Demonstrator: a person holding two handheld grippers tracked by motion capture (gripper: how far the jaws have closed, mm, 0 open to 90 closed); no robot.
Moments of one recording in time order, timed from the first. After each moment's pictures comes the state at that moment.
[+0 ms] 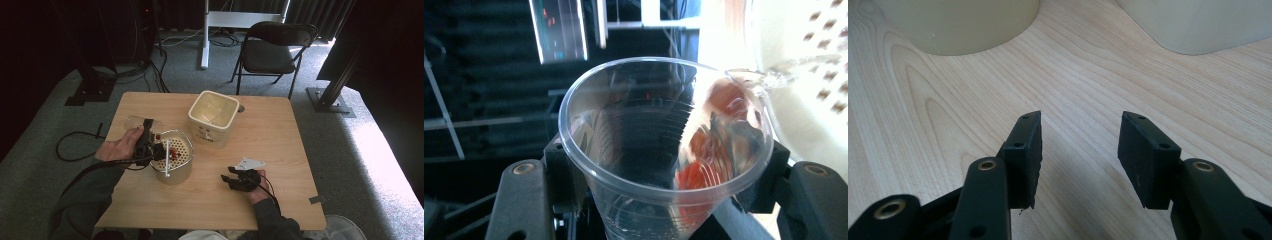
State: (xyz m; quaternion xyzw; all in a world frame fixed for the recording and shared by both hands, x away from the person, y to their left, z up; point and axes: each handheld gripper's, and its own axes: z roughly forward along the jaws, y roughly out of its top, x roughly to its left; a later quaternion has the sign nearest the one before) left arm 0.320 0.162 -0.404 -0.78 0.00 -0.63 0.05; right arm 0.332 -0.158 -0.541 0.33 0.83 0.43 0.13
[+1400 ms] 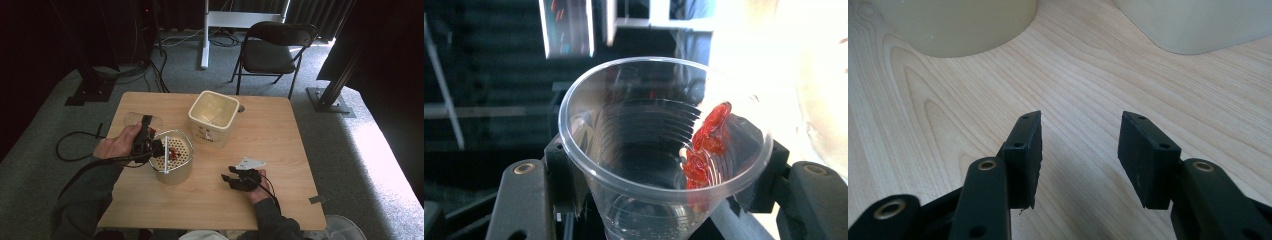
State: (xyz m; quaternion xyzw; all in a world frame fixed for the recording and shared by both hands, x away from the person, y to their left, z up) left arm 0.319 0.162 -0.390 -0.77 -0.01 -0.64 0.03; right arm 0.333 -0.160 -0.541 0.33 0.83 0.43 0.13
